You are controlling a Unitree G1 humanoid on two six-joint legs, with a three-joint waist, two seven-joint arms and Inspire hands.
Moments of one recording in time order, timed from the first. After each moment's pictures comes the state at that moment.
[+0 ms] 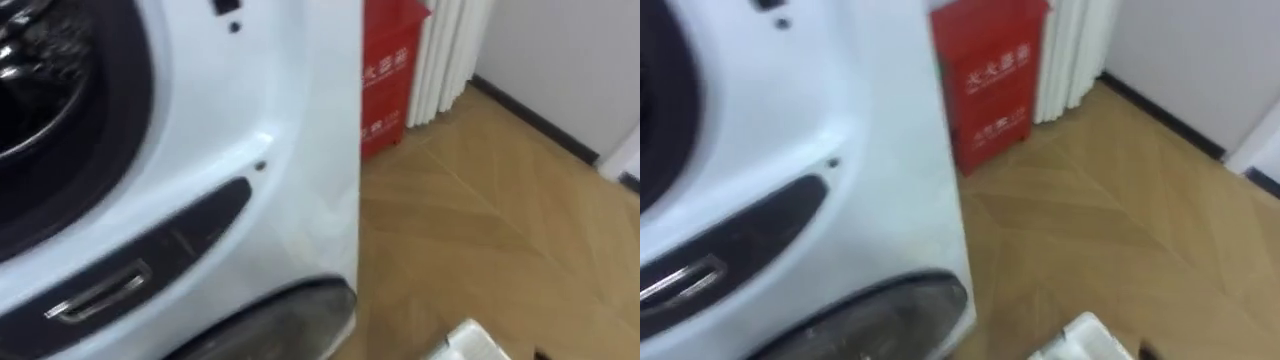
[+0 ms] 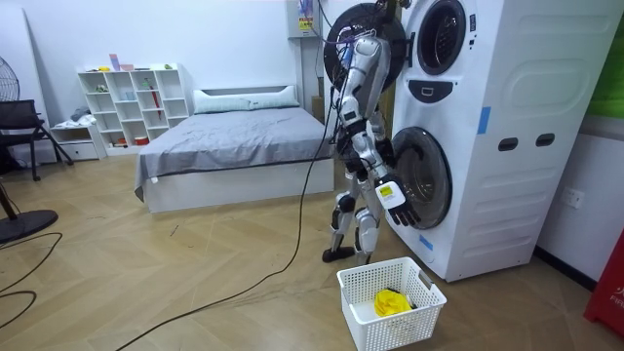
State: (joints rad) left arm 0.01 0.25 -0.25 1.13 -0.01 -0.03 0.21; right arm 0.14 -0.34 0.00 0.78 0.36 -0.11 0.04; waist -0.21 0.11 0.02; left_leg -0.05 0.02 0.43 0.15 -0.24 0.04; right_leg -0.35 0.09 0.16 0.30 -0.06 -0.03
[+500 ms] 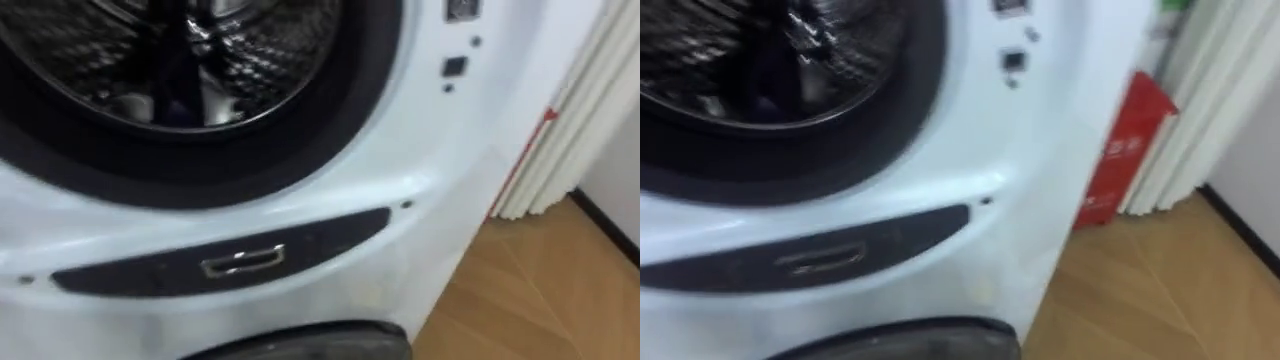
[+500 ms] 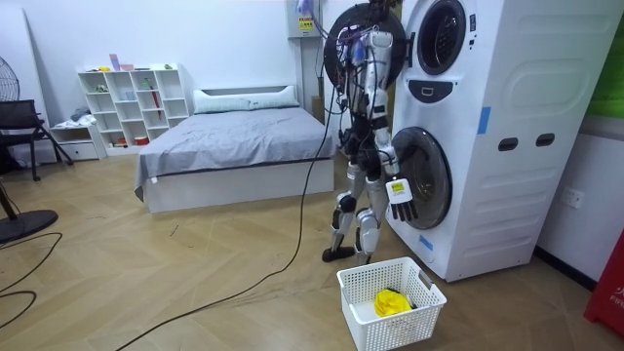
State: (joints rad) left arm 0.11 0.20 -0.09 1.12 0.08 -0.05 0.21; right arm 0.07 -0.24 0.02 1.21 0.35 -0.07 0.05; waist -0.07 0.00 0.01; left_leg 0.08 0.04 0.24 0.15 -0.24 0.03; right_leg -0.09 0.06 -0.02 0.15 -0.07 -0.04
